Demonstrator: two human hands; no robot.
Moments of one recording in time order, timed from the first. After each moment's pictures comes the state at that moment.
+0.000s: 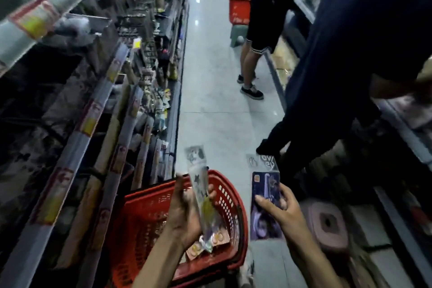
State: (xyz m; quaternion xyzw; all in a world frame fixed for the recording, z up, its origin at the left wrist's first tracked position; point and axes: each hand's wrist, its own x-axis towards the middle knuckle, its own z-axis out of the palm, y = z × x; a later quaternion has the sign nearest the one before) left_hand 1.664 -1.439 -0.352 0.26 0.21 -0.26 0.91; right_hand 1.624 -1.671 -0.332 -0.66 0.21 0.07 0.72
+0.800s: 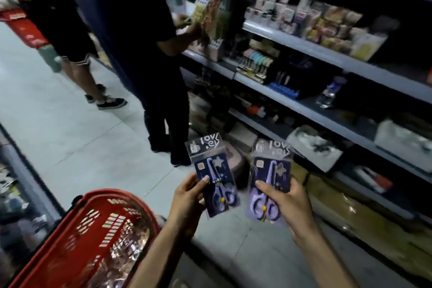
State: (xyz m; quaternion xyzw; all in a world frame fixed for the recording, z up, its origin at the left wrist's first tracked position) left_hand 1.502 -1.643 -0.330 0.54 -0.03 -0.48 0.69; right_hand 1.315 -1.778 -0.312 -0.58 0.48 -0.27 0.60
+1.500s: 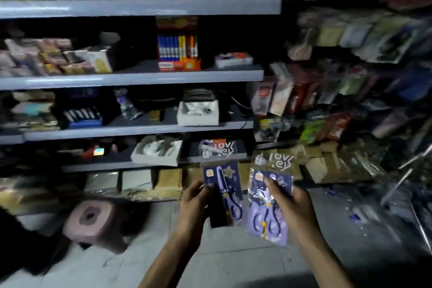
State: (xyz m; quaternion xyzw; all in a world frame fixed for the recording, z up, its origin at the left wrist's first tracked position) left_hand 1.010 -1.838 -0.285 0.51 -0.36 -0.63 0.47; right_hand 0.797 -1.813 -0.269 -0.41 0.62 -0.52 0.42
